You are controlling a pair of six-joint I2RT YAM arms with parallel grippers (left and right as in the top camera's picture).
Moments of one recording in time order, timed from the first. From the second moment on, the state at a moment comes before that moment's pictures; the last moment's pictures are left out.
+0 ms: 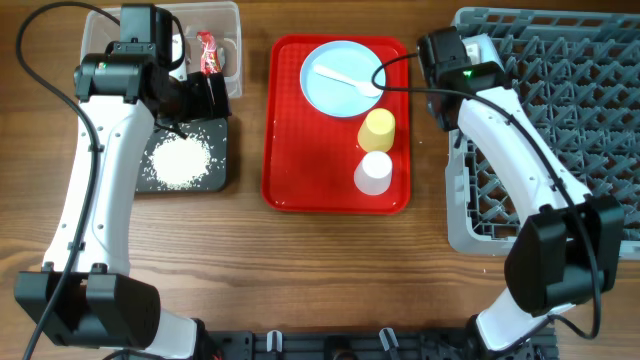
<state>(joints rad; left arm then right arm) -0.05 1.67 1.66 -1.18 0.05 -0.25 0.24 1.82 1.49 -0.94 0.70 0.09</state>
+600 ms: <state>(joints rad) -0.05 1.67 1.66 -1.18 0.05 -0.25 0.22 1.82 1.50 -0.95 0.84 0.07</state>
